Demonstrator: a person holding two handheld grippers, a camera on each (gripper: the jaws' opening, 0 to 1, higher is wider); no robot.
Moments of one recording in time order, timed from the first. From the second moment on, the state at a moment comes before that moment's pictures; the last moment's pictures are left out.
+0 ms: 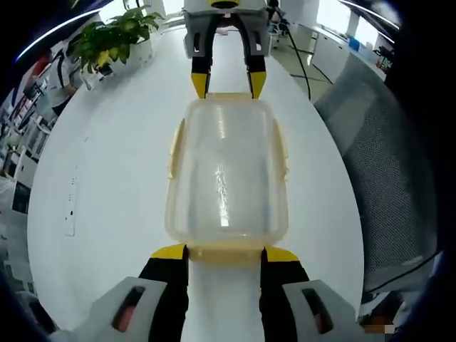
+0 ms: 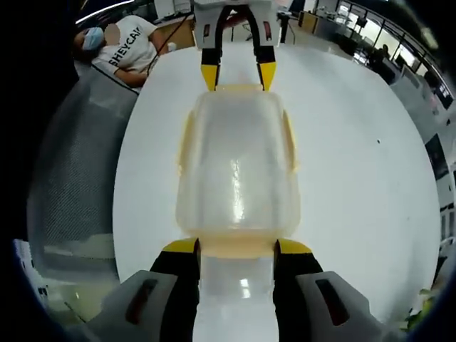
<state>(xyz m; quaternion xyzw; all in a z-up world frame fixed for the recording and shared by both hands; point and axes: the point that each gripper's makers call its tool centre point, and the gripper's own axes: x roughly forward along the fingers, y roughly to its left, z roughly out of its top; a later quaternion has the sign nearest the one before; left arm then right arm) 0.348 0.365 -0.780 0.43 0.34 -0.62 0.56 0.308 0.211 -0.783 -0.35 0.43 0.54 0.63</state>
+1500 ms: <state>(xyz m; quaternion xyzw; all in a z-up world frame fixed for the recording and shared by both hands) 0.332 0.269 -0.782 0.40 0.31 -0.65 0.57 0.290 0.116 -0.788 -0.36 0.45 0.52 0.63</state>
